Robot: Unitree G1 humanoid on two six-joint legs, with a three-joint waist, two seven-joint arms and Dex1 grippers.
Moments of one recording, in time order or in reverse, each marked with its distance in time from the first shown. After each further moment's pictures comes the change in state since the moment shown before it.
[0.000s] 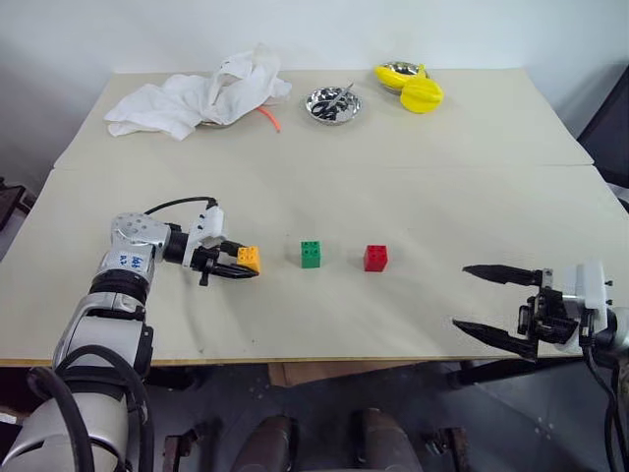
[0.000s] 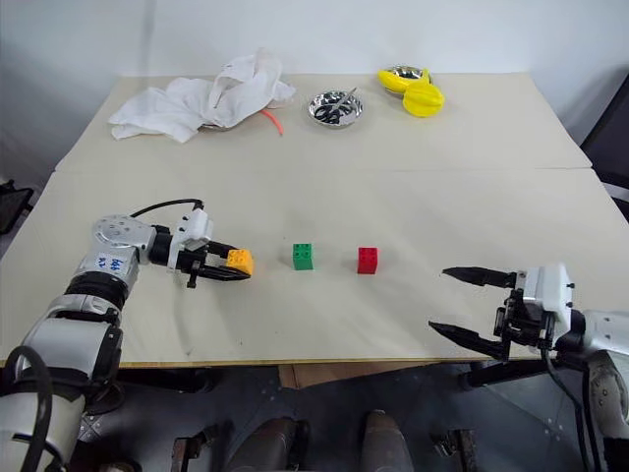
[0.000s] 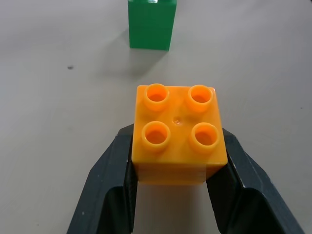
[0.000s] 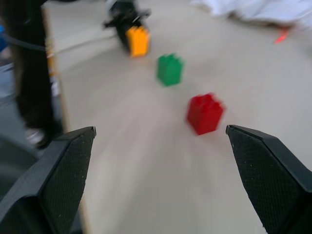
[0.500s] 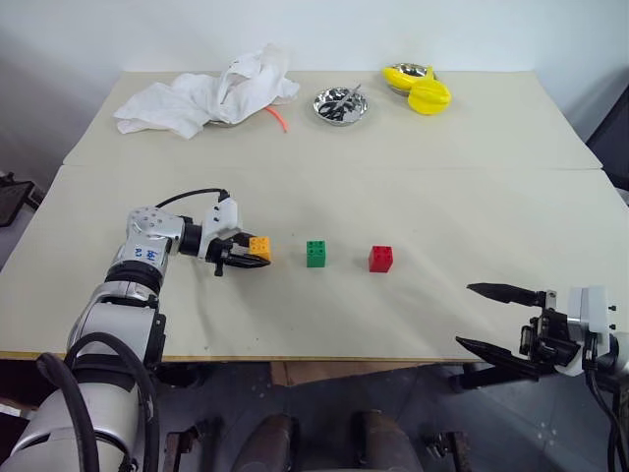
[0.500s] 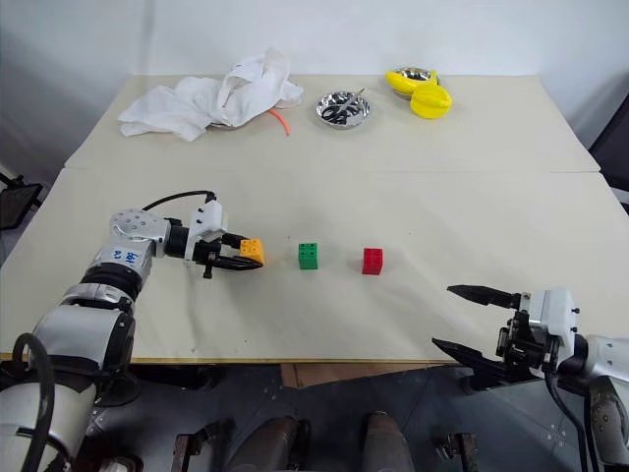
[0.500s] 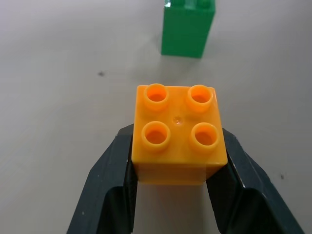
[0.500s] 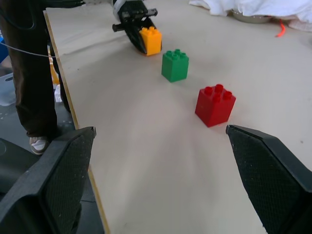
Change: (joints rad) left arm -0.073 -0.056 0.010 0.082 0.065 -0.030 0.121; right arm 0.128 0.026 -0.010 -0.023 0.010 -0.043 0.011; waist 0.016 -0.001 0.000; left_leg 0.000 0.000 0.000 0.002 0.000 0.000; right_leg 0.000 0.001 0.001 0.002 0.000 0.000
